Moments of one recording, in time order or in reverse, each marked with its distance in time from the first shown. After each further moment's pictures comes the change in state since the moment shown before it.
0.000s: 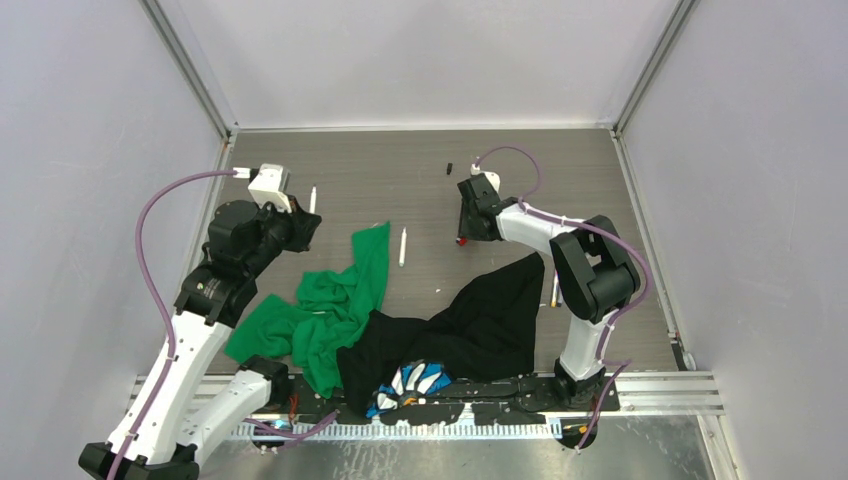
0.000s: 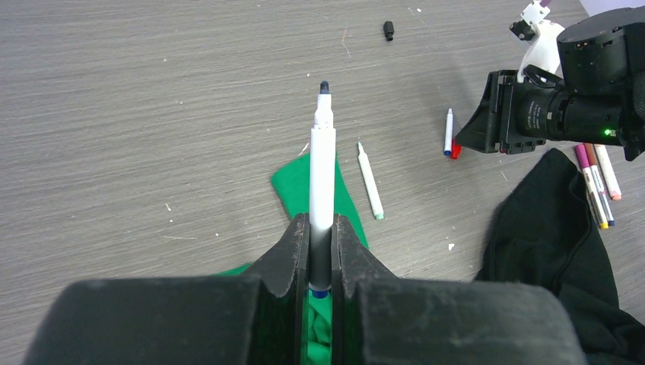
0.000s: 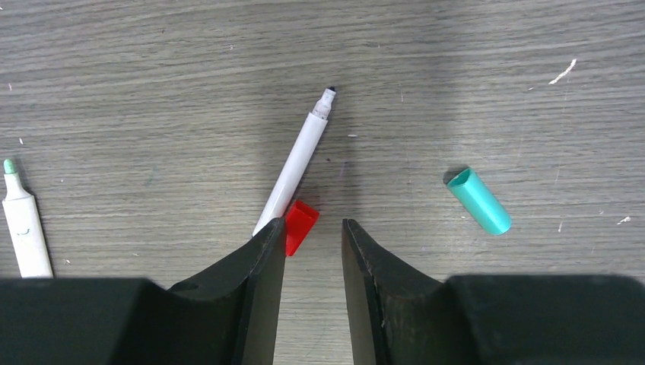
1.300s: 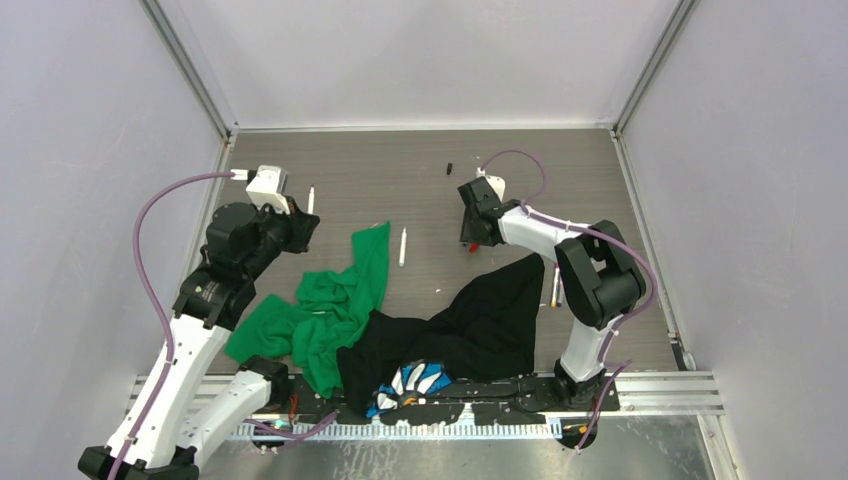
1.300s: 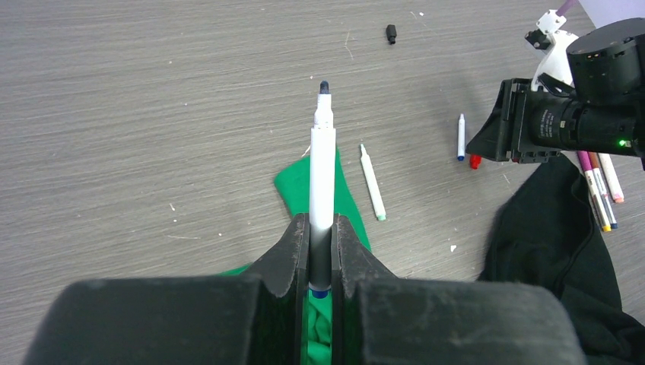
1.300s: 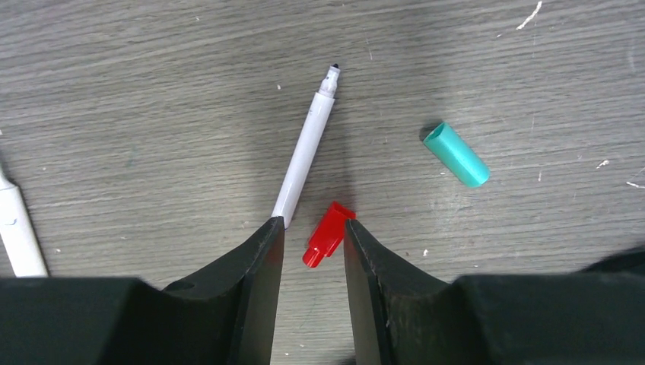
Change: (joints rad) left arm -0.004 -0.017 -0.005 -0.002 -0.011 0.002; right arm 0.010 -0.053 -0.031 -0.056 0.037 0.069
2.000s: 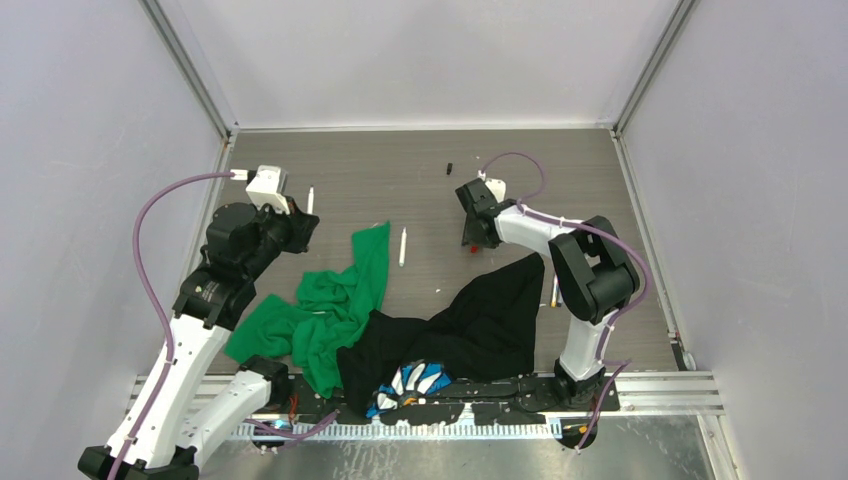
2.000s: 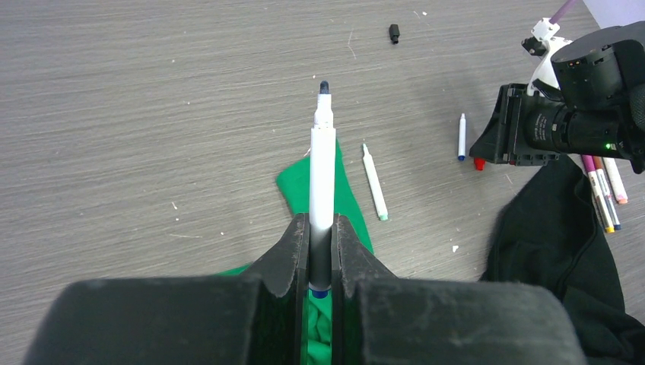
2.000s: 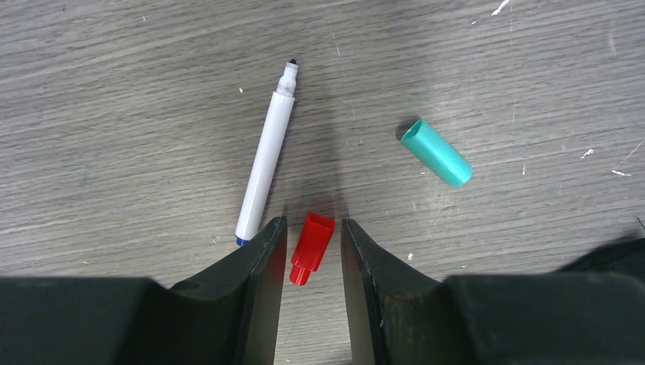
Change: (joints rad) left arm -0.001 0.000 0.000 -0.002 -0.008 0.001; right arm 0.005 0.052 0.020 -0.040 0.056 0.032
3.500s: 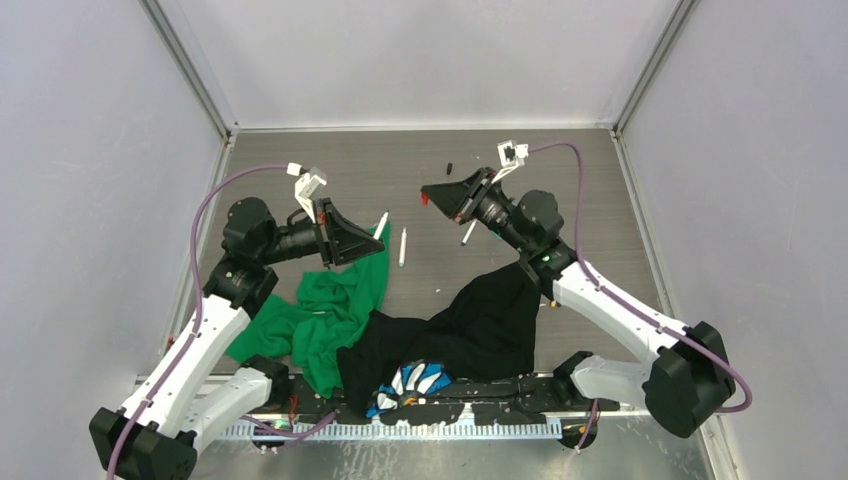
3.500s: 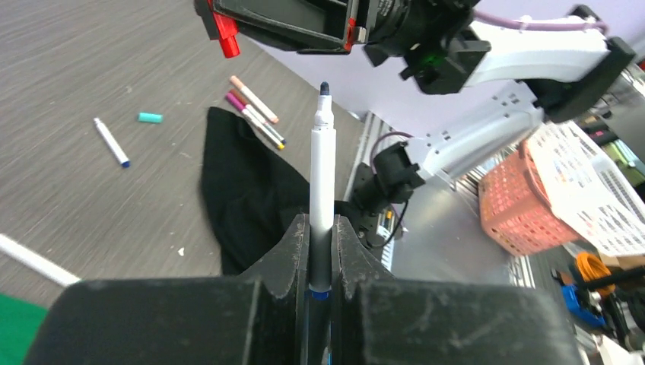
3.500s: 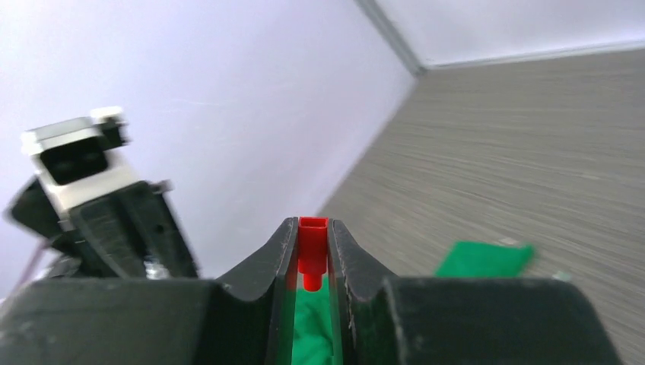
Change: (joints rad) left arm -0.037 0.106 -0.129 0.504 0.873 -0.329; right arm 0.071 -0.678 -0.318 0.842 -0.548 0.158
